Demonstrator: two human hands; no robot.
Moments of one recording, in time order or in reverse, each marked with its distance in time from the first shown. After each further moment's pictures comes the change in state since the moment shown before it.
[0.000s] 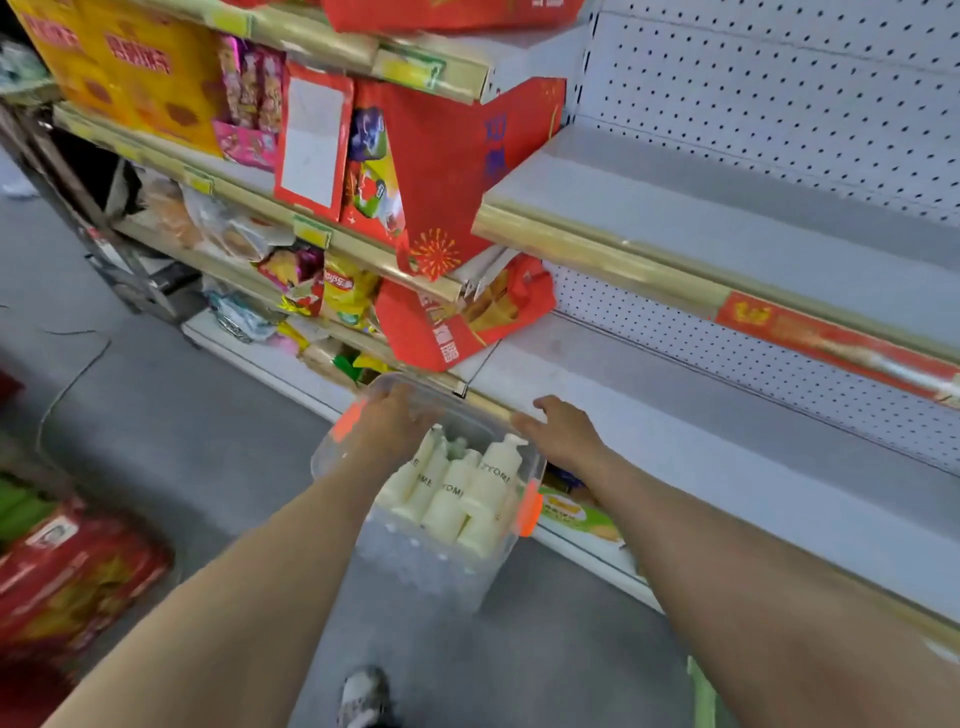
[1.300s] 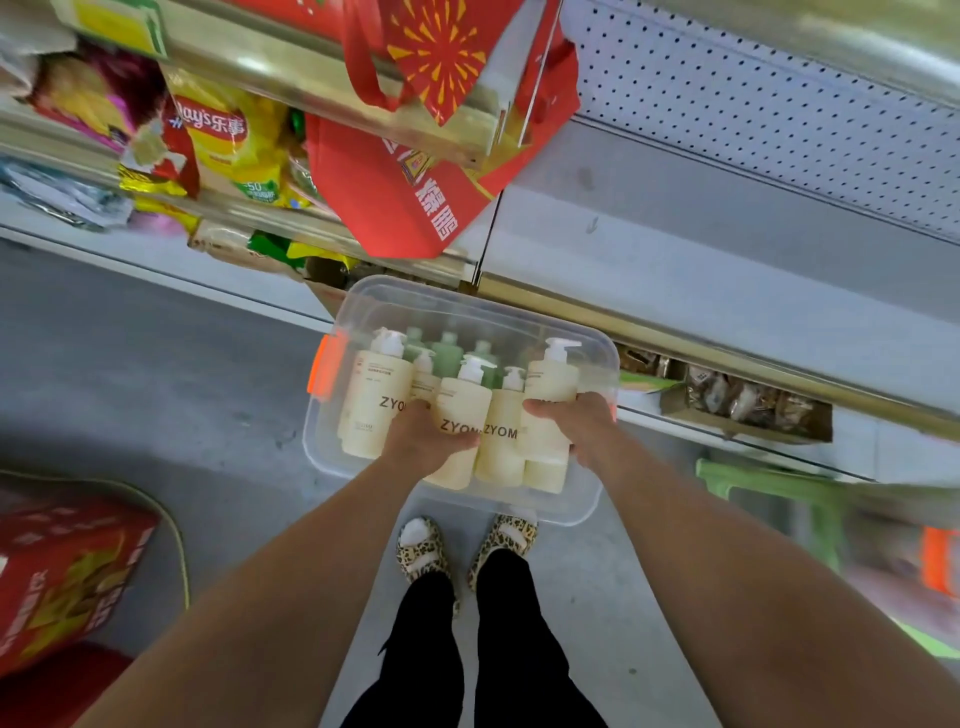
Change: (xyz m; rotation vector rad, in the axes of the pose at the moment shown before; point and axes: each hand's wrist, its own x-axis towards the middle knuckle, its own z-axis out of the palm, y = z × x) left_hand 0.114 -0.145 0.123 -0.103 -0.598 -0.372; right_hand 0.113 0.041 0.191 0.812 0.043 0.868
